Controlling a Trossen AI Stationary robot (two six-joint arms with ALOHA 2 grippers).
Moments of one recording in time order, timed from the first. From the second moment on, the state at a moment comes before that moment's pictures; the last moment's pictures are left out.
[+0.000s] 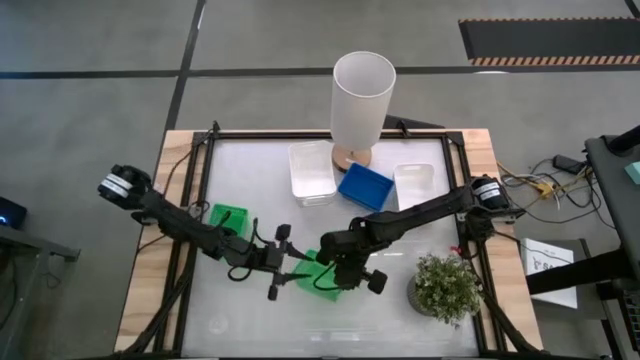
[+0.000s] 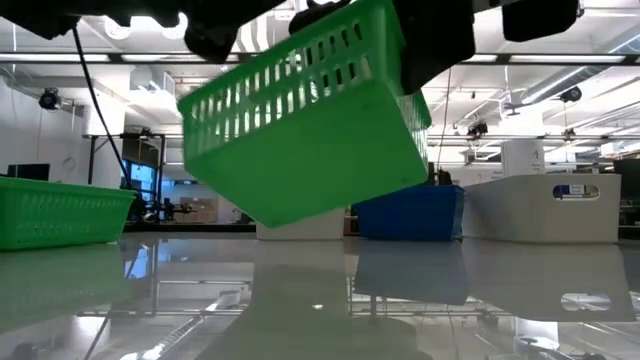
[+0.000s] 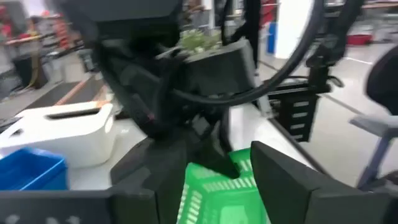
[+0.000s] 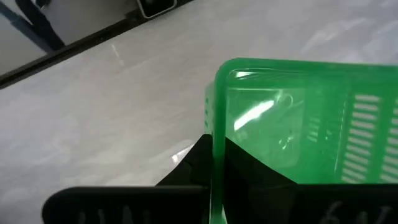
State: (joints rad) left arm -0.47 1.44 0.62 0.77 -0.31 0.01; right arm 0.23 1.91 1.48 -0.65 -0.51 -0.73
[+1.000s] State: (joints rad) left arm -0.45 1.60 0.63 0.70 -0.13 -0.05; right arm 0.23 1.91 1.47 -0.65 -0.50 -0.80
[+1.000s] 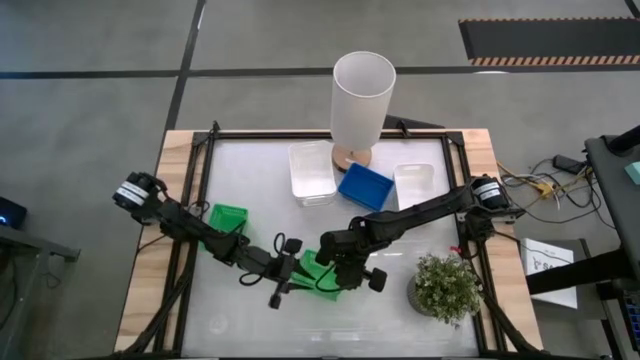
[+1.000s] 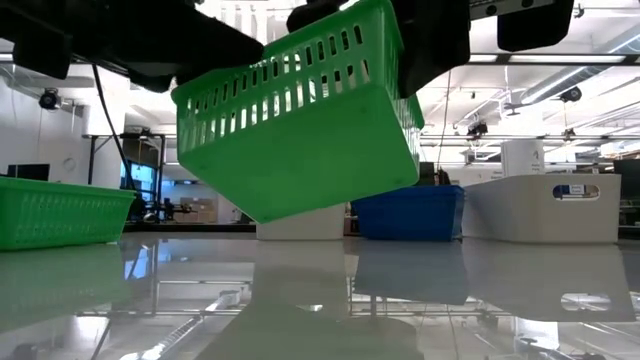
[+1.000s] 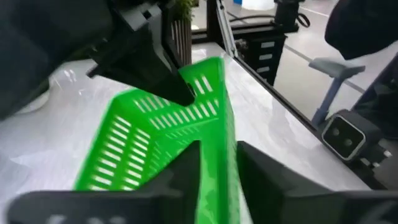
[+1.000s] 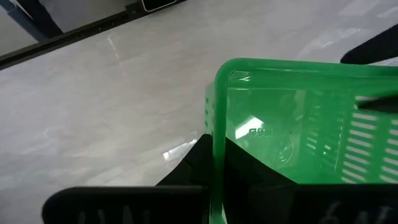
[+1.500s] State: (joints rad) left arm -0.46 1.57 0.64 0.69 -0.14 -0.11; right arm 0.21 1.90 1.48 -0.66 -0.50 -0.65
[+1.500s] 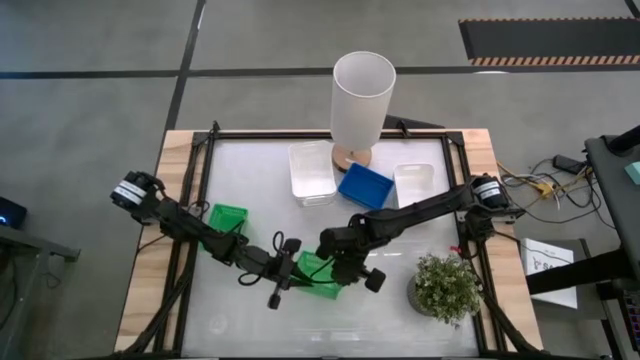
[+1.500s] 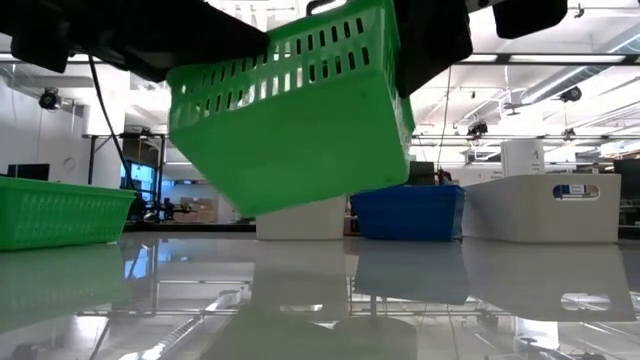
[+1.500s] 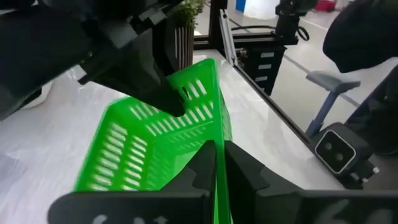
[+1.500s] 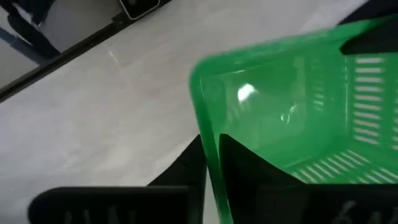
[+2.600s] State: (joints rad) left arm -0.59 1.35 1.07 -1.00 -0.77 -0.91; right arm 0.12 1.51 1.43 -0.72 -0.22 -0.44
